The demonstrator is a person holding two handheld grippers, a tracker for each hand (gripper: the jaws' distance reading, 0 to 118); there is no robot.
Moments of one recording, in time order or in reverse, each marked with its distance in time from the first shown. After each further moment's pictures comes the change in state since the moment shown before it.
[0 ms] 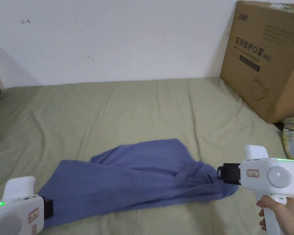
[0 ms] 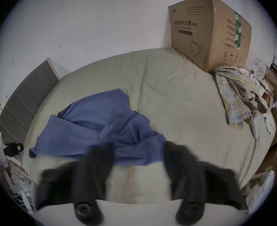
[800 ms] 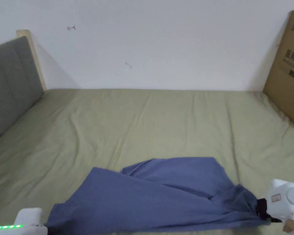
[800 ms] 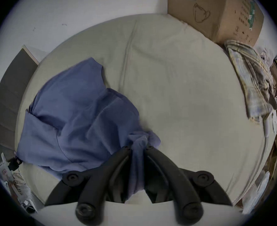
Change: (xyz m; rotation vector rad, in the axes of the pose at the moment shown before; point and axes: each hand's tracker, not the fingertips) left arm -0.100 -0.033 -0.091 -0.213 0.185 0.040; right arm 0.015 0.027 -0.132 -0.305 -0.091 -0.042
